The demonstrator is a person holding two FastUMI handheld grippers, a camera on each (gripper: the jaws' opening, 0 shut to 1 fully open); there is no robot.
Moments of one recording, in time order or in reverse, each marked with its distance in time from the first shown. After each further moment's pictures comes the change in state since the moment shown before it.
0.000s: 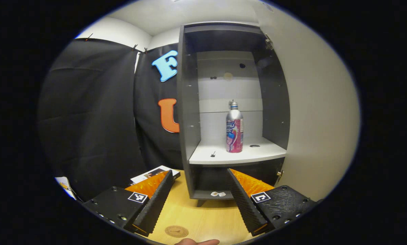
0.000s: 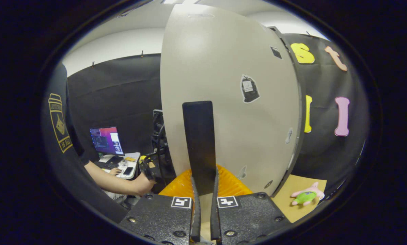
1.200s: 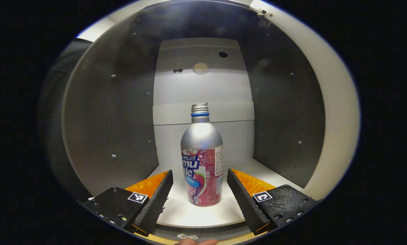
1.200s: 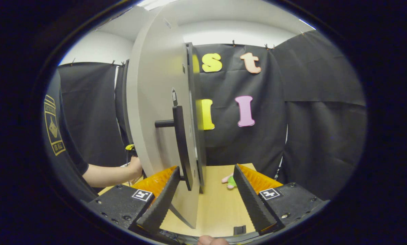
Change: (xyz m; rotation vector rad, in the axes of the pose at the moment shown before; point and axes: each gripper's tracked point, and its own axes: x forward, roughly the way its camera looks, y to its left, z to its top) left arm 0.226 -0.087 0.037 -0.009 -0.063 -0.123; right arm -0.078 -0.048 -0.010 0.180 -0.099 -0.768
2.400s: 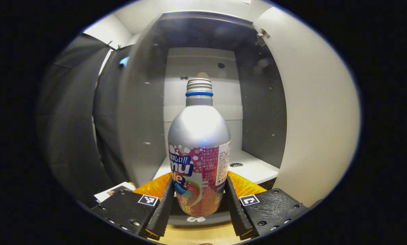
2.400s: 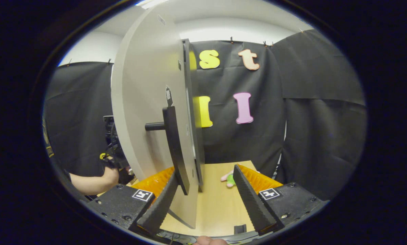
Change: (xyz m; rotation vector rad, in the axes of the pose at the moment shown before) left arm -0.144 0.055 -0.007 -0.017 -0.017 -0.051; right arm 0.017 -0.006 0.002 0.033 0.037 0.029
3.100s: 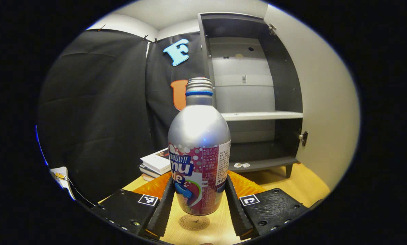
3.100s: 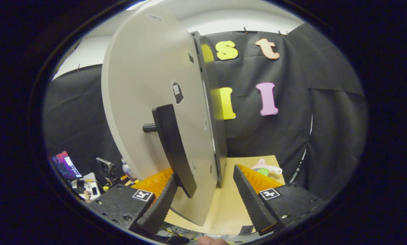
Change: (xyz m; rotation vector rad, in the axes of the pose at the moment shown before) left arm -0.135 0.090 -0.193 -0.002 0.170 0.274; right arm 0.013 0.008 -0.001 -0.028 0.107 0.173
